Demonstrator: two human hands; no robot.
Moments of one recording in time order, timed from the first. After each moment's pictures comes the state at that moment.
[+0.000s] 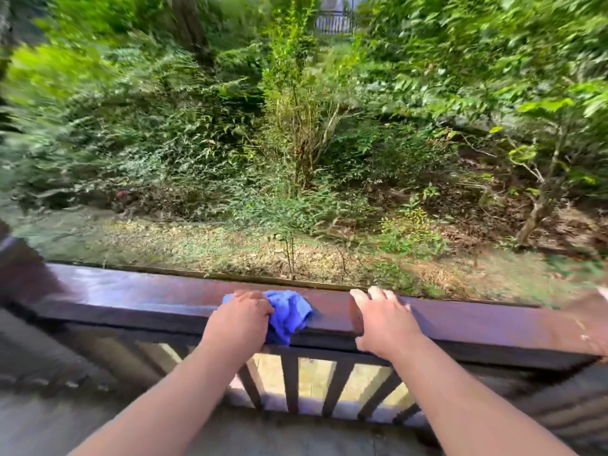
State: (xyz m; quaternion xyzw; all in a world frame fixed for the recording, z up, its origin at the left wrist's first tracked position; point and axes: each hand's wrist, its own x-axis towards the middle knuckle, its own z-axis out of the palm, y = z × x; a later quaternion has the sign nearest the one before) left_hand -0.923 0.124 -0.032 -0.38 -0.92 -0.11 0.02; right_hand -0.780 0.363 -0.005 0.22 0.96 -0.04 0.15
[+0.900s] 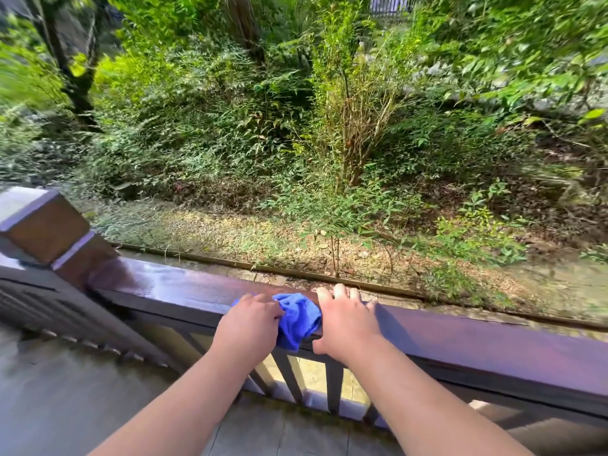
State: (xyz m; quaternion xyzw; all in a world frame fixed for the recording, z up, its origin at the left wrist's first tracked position) left_hand -0.955 0.076 -0.027 -0.28 -0.96 -0.06 -0.02; right_hand -0.881 0.257 -0.018 0.12 0.98 -0.09 0.12
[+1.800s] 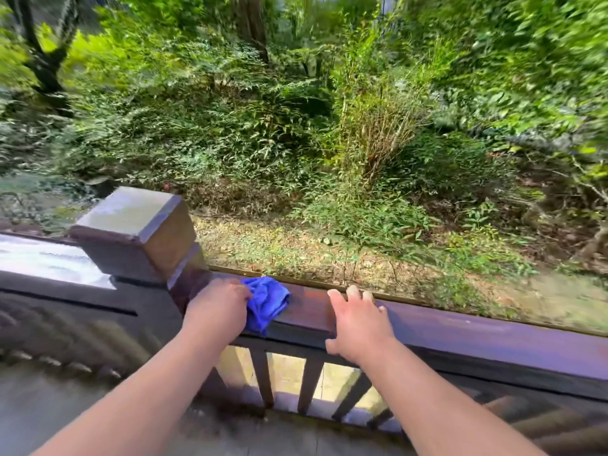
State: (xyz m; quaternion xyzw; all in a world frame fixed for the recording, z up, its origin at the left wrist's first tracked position) left_hand -1.183 -0.209 -0.033 -0.27 -0.96 -0.06 0.00; right_hand -1.033 0.011 -0.010 0.18 0.98 -0.02 0.10
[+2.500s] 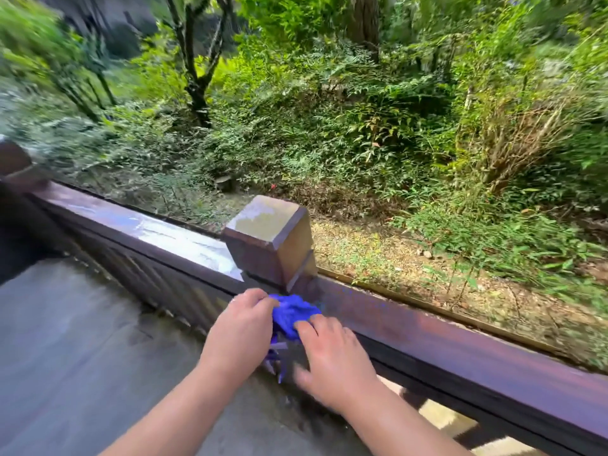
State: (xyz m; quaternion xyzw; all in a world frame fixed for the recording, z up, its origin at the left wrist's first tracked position) left_hand -1.158 -0.349 0.005 -0.21 -0.97 -0.05 0.10; right_hand -1.097 -0.166 -0.020 -0.13 0.98 -0.14 0.01
